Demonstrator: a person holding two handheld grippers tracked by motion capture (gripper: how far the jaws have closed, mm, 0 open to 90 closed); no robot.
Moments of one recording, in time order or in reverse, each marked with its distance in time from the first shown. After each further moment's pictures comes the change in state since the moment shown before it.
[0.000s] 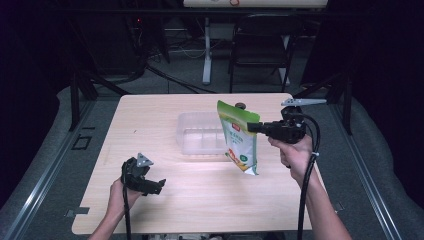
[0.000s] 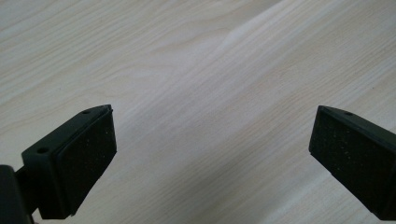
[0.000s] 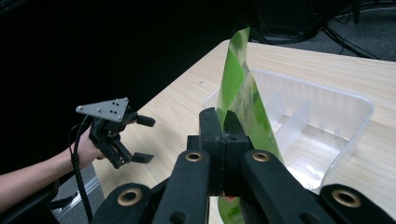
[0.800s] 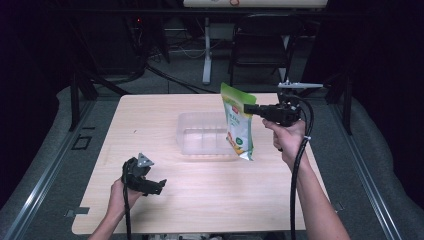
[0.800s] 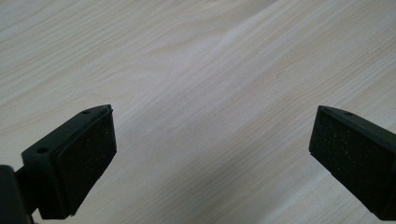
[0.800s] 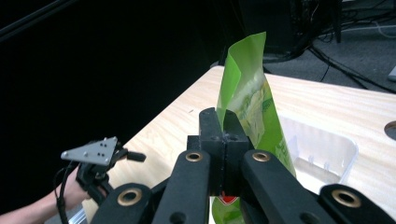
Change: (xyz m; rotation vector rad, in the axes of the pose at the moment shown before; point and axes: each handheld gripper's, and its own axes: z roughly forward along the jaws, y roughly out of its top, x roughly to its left) left arm -0.001 0.001 0.000 0.001 -0.007 0.007; right arm -0.007 0.036 0.015 -0.075 -0.035 0.023
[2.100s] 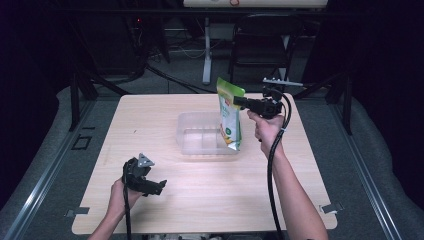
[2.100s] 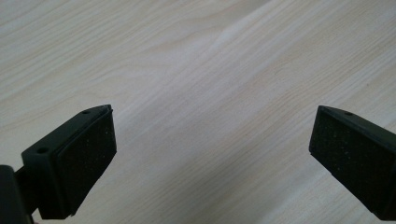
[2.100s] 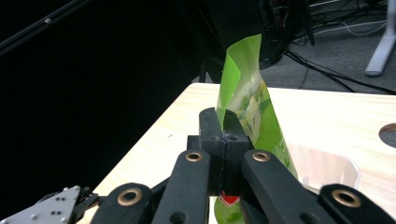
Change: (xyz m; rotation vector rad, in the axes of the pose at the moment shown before) left arm 0.000 -0.001 0.001 0.007 -0.012 0.003; right arm -0.024 -0.001 0.055 -0.068 -0.087 0.111
